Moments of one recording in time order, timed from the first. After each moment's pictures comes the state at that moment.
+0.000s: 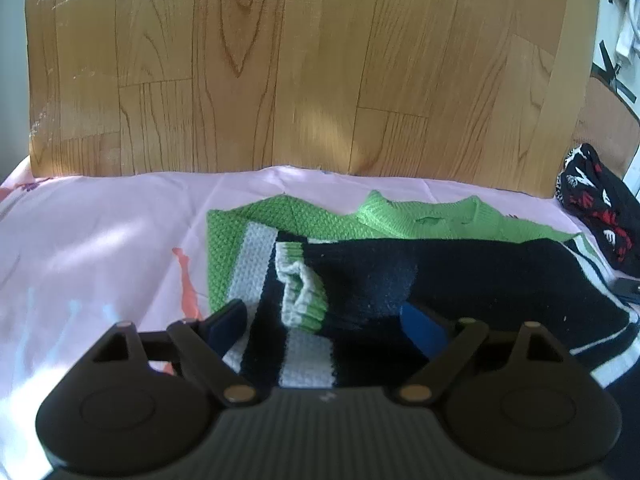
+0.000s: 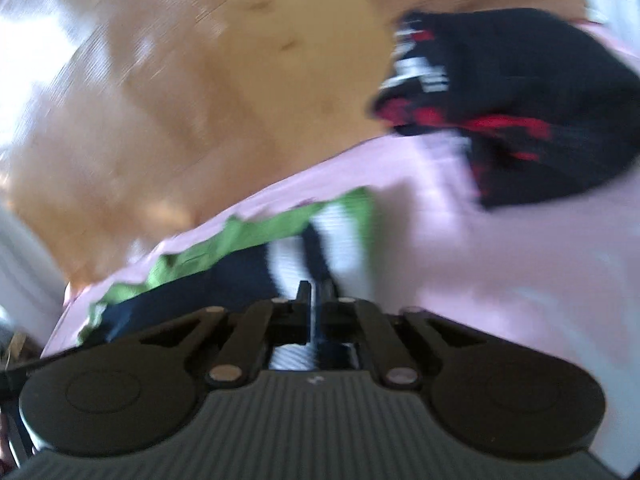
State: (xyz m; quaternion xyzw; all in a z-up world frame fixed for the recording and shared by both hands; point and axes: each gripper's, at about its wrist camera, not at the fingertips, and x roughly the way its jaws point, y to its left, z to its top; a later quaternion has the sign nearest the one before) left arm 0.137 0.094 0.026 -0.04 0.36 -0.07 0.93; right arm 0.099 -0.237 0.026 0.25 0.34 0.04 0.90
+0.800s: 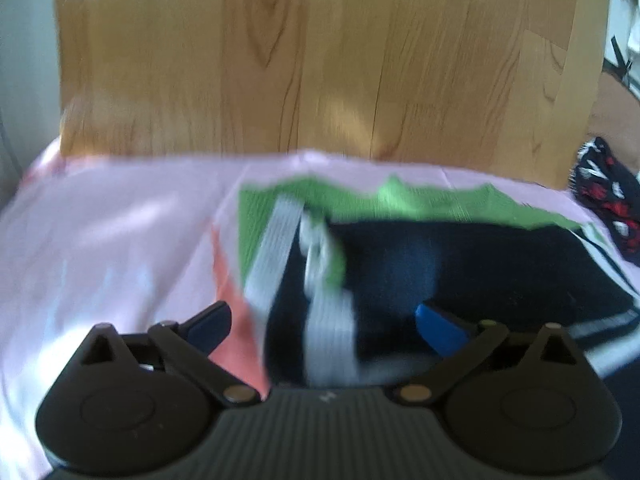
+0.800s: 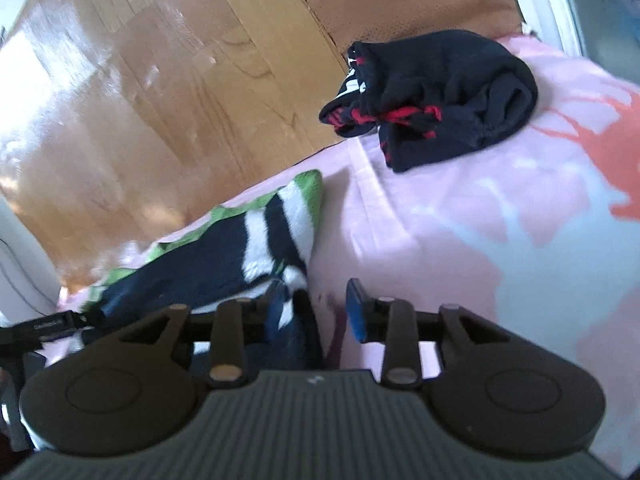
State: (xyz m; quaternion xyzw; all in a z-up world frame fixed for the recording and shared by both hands) left arm 0.106 0.108 0.025 -0.05 0.37 -0.04 0.92; right arm -0.001 -0.246 0.025 0.26 0.29 0.02 0.92
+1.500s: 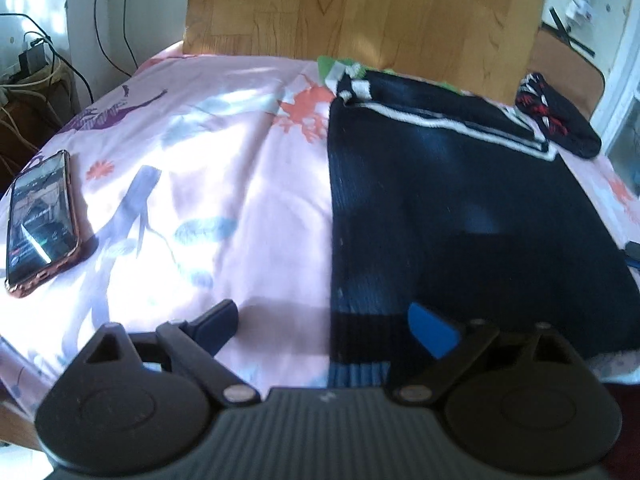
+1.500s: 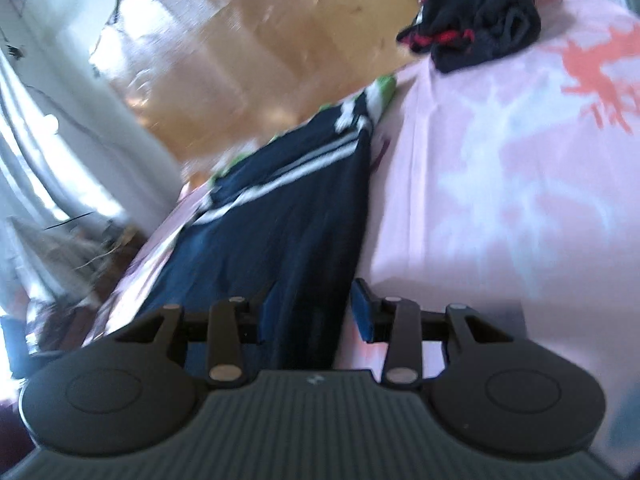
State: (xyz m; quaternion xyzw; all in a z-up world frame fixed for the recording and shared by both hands) left arm -0.189 0.148 0.033 -0.06 0.42 -0.02 0.91; right arm -0.137 -0.285 0.029 0.27 0.36 0.23 0.86
